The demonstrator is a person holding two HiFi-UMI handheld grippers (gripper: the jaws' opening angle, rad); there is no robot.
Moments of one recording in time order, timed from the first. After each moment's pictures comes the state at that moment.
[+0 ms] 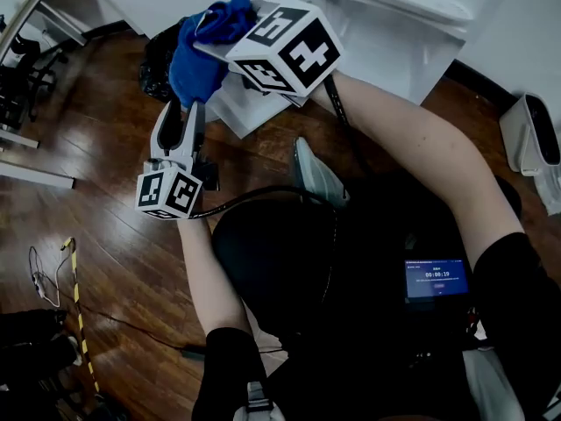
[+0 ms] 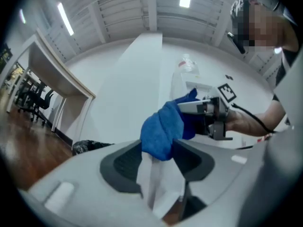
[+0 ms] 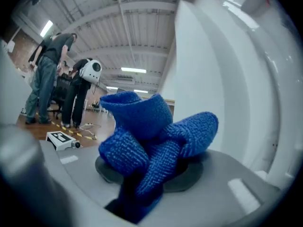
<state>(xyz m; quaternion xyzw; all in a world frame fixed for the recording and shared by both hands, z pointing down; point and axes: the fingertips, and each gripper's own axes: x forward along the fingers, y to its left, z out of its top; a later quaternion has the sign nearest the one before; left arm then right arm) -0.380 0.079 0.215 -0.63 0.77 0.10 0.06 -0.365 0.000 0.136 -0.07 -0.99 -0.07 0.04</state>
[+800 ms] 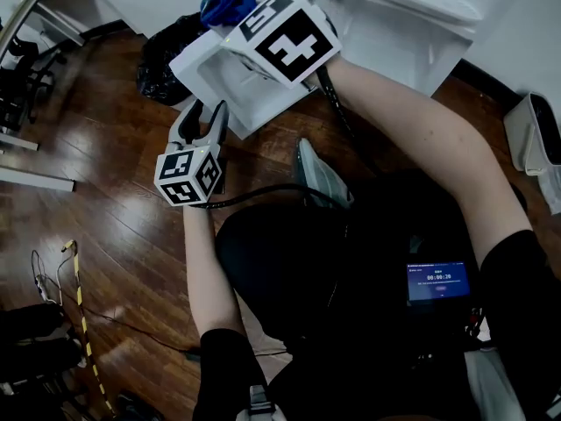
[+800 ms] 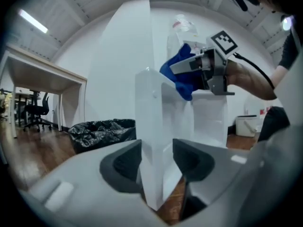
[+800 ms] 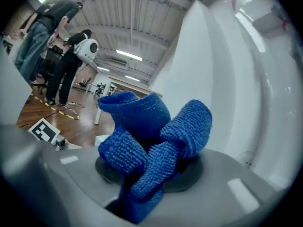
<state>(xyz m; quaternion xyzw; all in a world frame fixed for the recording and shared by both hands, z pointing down) -0.389 0.038 0.293 -0.61 0.78 -0.07 -0.06 -0.371 -0.045 0.132 0.04 -0.98 -0.15 0.09</state>
